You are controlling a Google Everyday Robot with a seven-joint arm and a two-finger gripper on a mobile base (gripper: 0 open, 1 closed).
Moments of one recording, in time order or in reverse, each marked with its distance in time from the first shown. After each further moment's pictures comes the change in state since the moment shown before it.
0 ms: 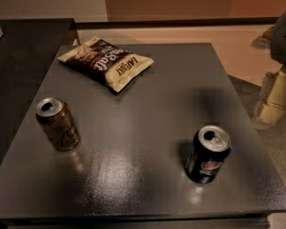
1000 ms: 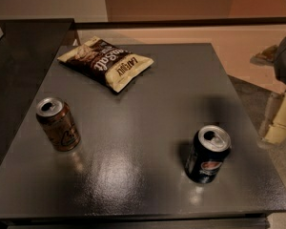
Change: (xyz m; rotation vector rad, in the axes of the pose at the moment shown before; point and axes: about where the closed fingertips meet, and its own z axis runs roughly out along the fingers) arm 0.009 0.024 0.016 -0.037 -0.046 -0.043
